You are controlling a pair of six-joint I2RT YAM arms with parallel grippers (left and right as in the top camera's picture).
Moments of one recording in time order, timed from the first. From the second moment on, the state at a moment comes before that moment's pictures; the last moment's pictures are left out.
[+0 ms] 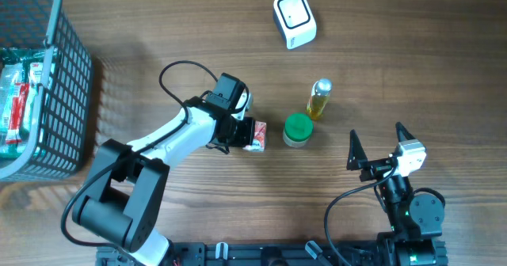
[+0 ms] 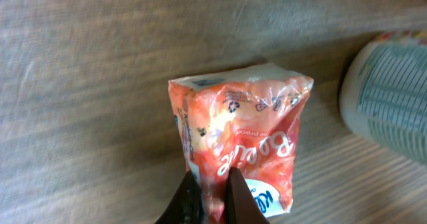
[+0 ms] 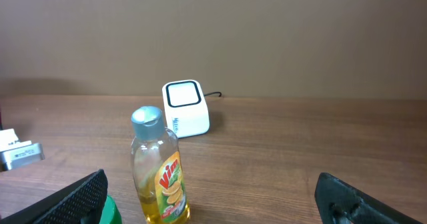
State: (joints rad) left arm -0.47 1.76 0.97 -0.54 0.31 -0.36; right arm 0.07 0.02 0.01 0.00 -0.12 0.06
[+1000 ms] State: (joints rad) left arm -0.92 1.74 1.15 -0.81 -0.57 -0.56; right arm 0.07 0.02 0.01 0.00 -0.12 0.06
